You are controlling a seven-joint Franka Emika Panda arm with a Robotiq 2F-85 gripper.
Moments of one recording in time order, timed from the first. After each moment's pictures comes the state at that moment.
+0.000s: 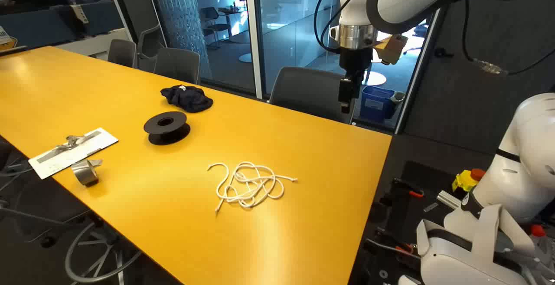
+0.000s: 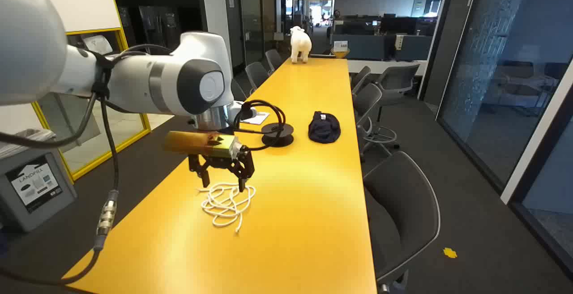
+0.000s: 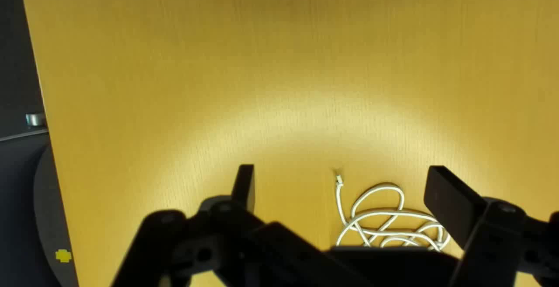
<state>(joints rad) 0.03 -0.45 0.03 -2.46 -0.06 1.97 -0.03</state>
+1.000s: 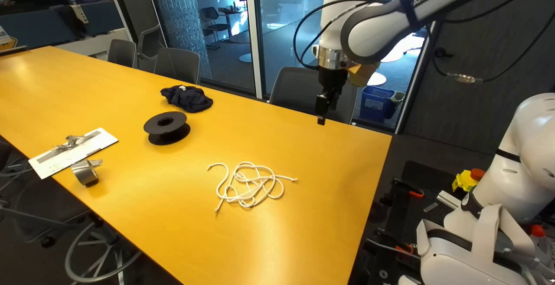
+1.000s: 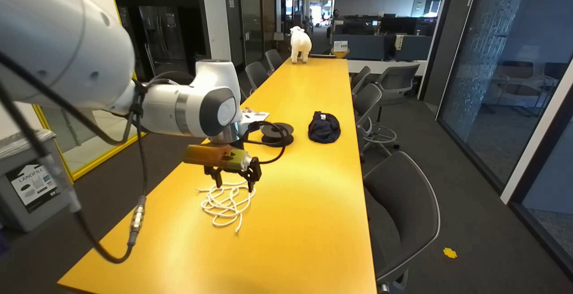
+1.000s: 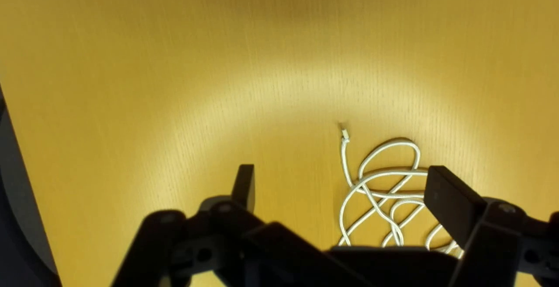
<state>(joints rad) 0.03 -0.24 0.03 -2.44 -0.05 2.24 -0.01</state>
